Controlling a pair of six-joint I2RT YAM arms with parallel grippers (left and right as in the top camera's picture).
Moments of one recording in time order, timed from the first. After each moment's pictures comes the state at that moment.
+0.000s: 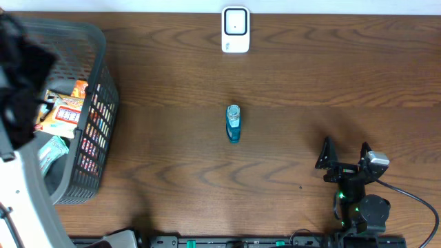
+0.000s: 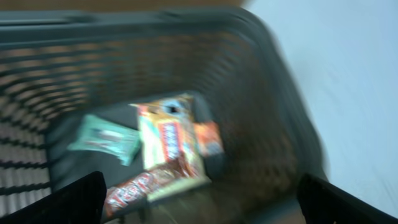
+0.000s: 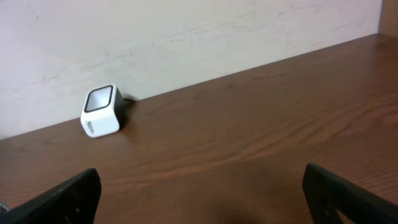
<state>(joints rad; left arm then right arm) 0.32 1.42 2.02 -1.40 -0.35 -0.82 -0.05 0.01 0.01 -0.07 0.00 0.28</state>
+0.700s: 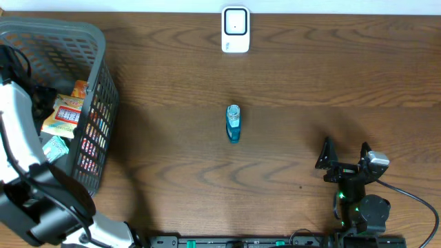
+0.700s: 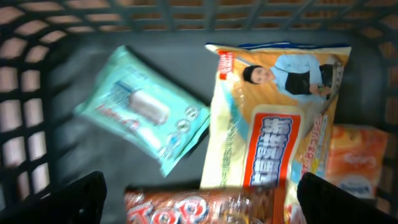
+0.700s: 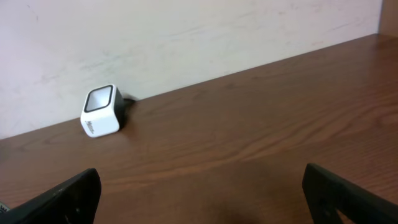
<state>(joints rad) 0.53 1.78 1.60 -1.17 -0.25 -0.87 -0.05 0.01 0.01 -0.07 0.00 0.28</state>
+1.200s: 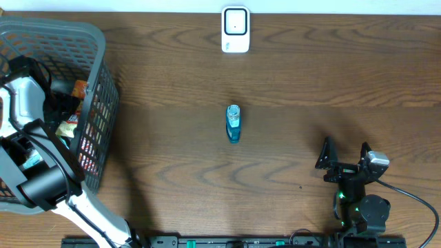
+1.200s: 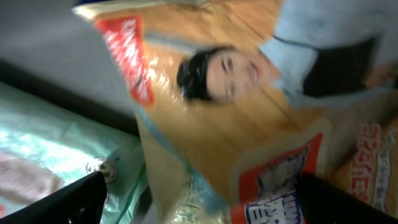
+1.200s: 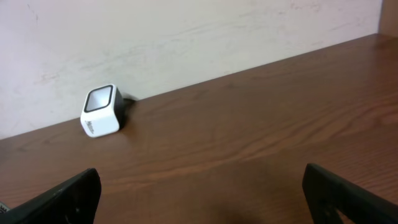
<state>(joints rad) 0.53 2.05 1.57 -1.02 -0.14 -0.70 -0.05 0.01 0.01 -0.07 0.00 0.28</state>
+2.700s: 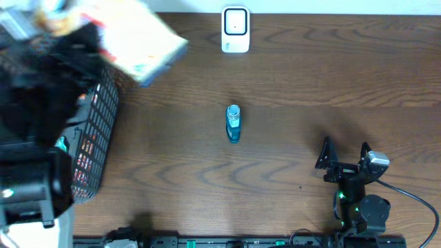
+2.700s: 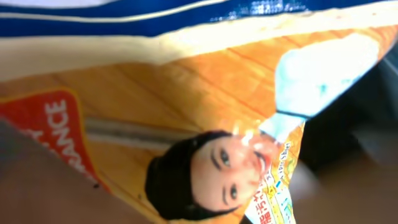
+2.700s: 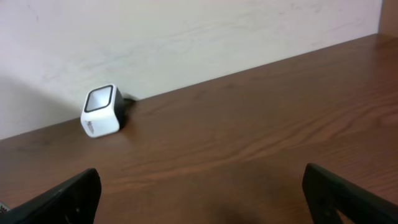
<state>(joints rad) 0.06 1.06 1.51 -0.51 0.43 -0.76 -0.05 0.01 0.01 -0.07 0.00 0.28</state>
